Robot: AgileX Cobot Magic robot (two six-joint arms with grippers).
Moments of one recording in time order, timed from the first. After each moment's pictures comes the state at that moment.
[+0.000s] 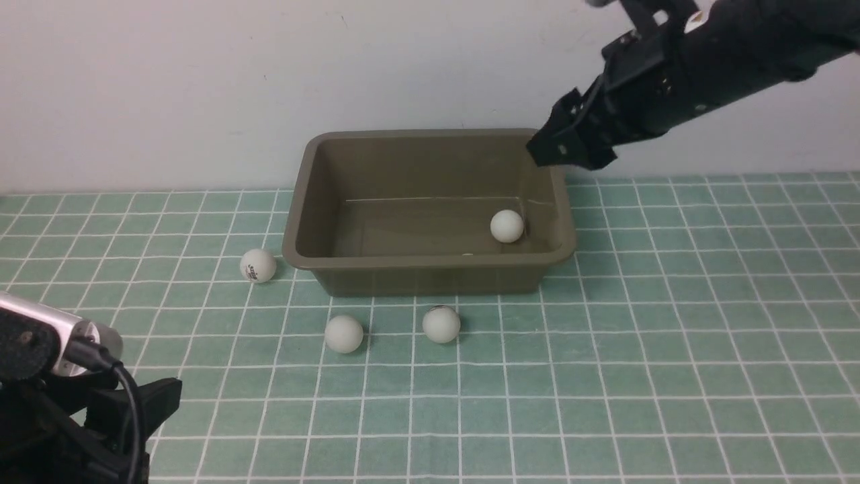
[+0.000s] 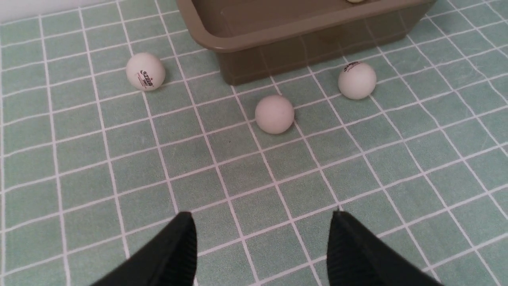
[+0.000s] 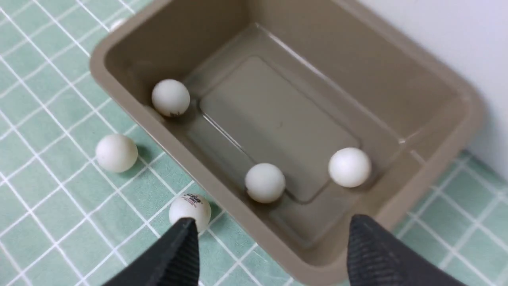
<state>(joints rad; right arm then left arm) 0.35 1.68 -1.54 0.43 0.89 -0.62 -0.01 0.67 -0.46 -0.64 0.57 0.66</state>
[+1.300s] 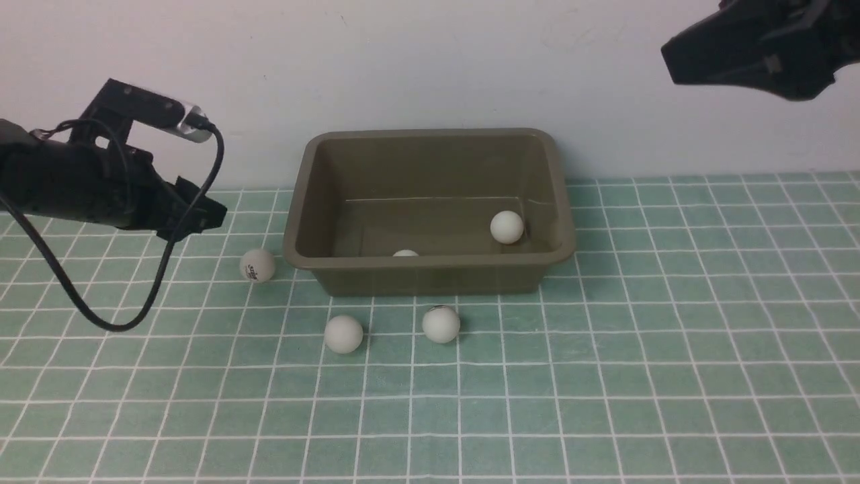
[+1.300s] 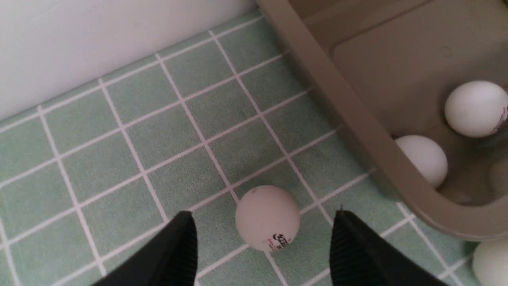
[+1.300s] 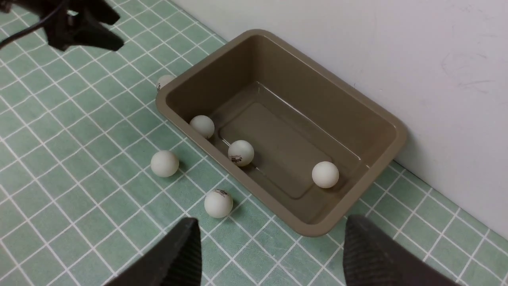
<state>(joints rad) 0.35 1.25 -1.55 0.32 1.13 -0.47 0.16 1.80 -1.21 -0.98 0.58 1.33</state>
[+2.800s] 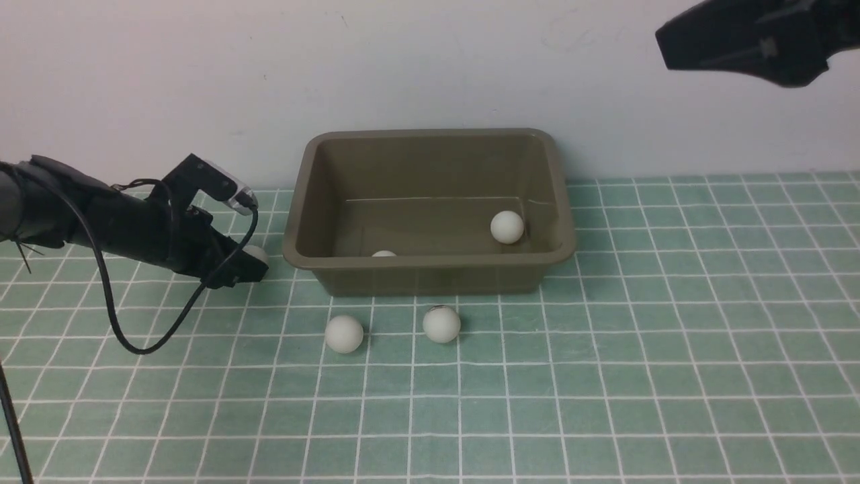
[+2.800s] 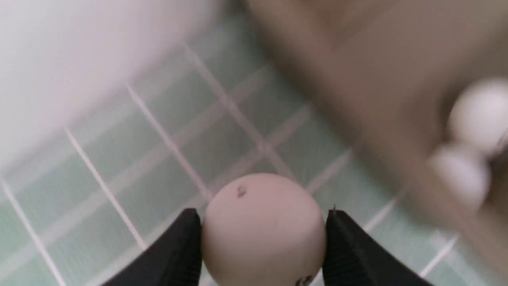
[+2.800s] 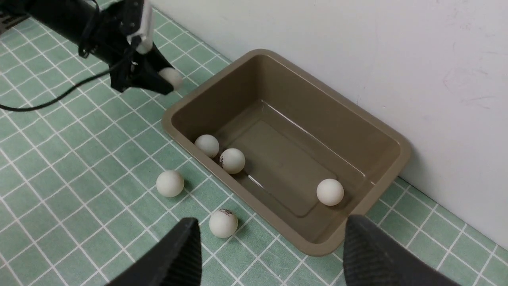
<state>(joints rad) 0.35 1.25 -1.55 0.35 1.09 -0.47 0.18 2.03 -1.42 -1.02 0.71 1.51</state>
